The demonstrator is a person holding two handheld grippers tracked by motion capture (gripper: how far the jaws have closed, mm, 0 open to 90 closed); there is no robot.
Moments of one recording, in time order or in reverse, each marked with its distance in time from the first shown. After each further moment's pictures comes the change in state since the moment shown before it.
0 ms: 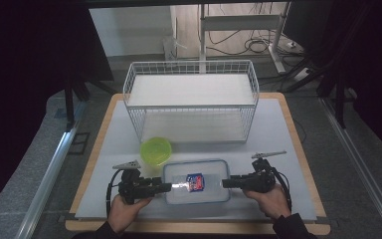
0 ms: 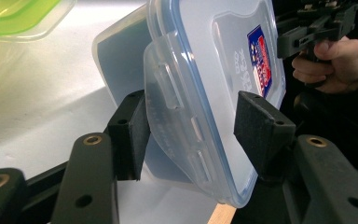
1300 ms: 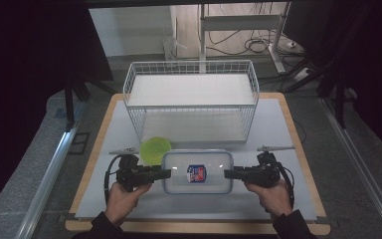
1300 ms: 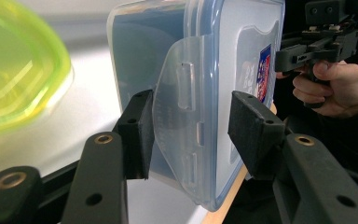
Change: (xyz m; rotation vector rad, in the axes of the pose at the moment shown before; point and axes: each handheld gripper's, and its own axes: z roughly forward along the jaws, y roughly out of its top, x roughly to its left) left arm -0.022 0.046 -0.016 -0.033 0.024 0.013; right arm 0.025 0.018 -0.019 -0.113 -0.055 -0.015
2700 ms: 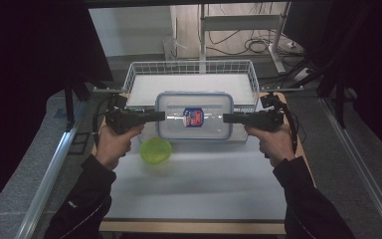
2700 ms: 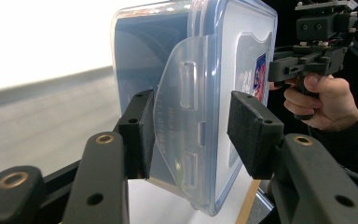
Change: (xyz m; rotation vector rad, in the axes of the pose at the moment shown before) left arm -0.007 0.145 -0.039 -0.103 -0.023 0.078; right arm 0.037 0.139 -0.024 -0.110 -0.008 -0.105
